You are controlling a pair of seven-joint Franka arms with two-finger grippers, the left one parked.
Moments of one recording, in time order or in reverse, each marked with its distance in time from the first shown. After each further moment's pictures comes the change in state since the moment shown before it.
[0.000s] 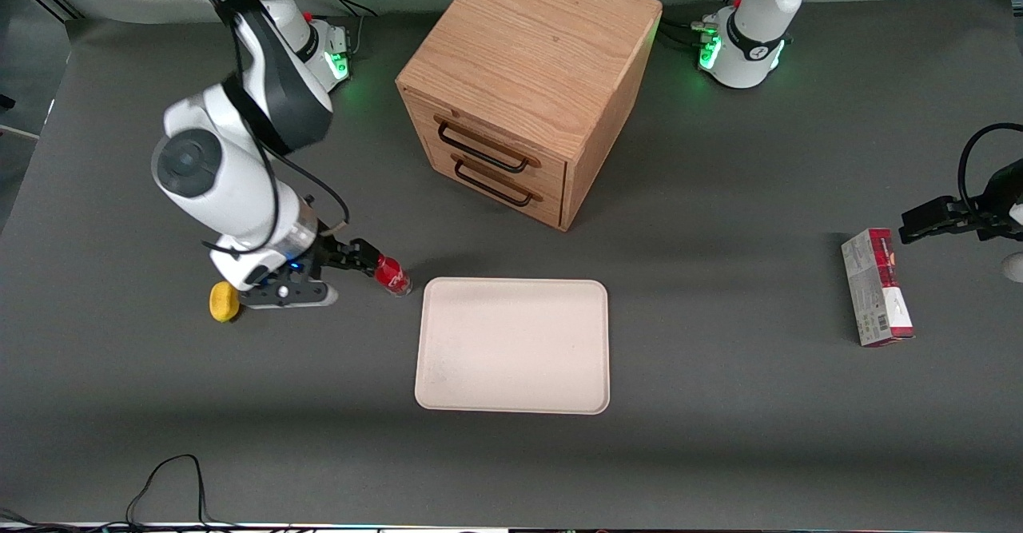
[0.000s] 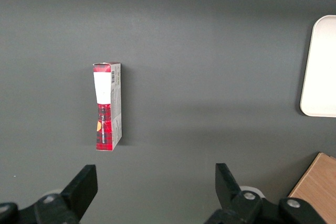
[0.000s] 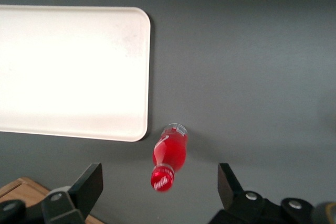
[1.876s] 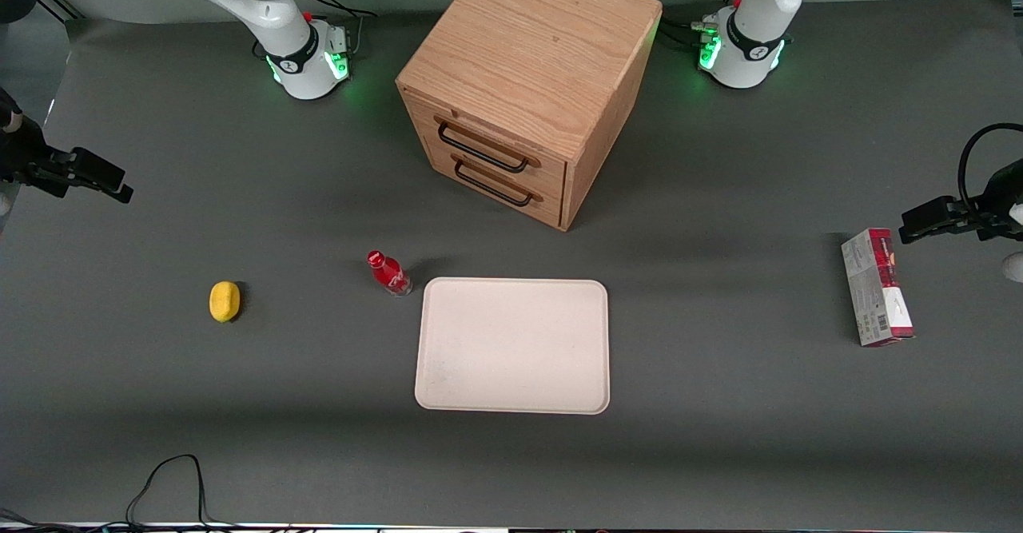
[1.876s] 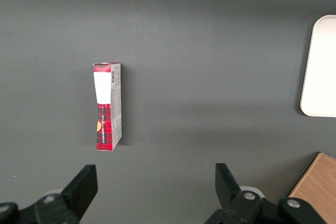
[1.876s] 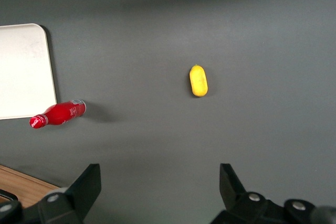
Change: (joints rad) arm -0.015 -0.381 -0.436 0.067 0.038 -0.453 -0.321
